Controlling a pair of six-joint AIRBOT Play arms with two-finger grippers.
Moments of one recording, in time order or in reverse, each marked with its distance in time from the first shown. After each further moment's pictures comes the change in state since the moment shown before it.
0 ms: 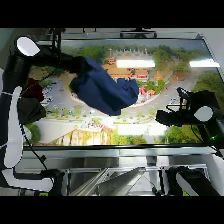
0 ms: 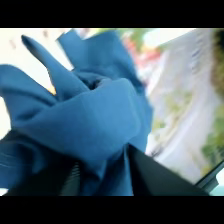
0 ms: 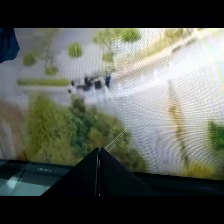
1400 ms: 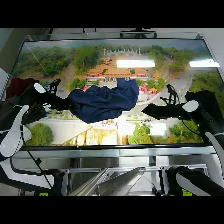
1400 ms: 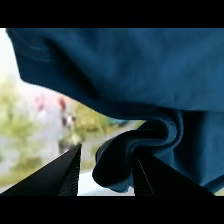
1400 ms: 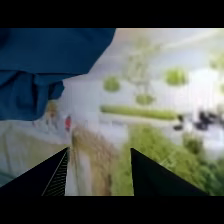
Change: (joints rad) left arm 0.236 -0.063 -0.618 0.131 0.227 0.123; right arm 0.006 -0.273 0.000 0.370 -0.225 -0.319
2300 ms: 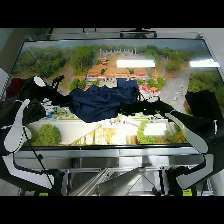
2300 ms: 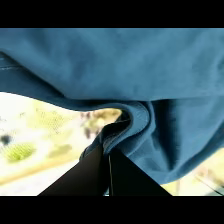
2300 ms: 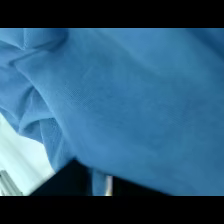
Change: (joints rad) left arm -0.005 -0.051 0.137 -0.024 -0.169 0.066; right arm 0.277 -0.559 0.279 0.489 -0.062 -0.317
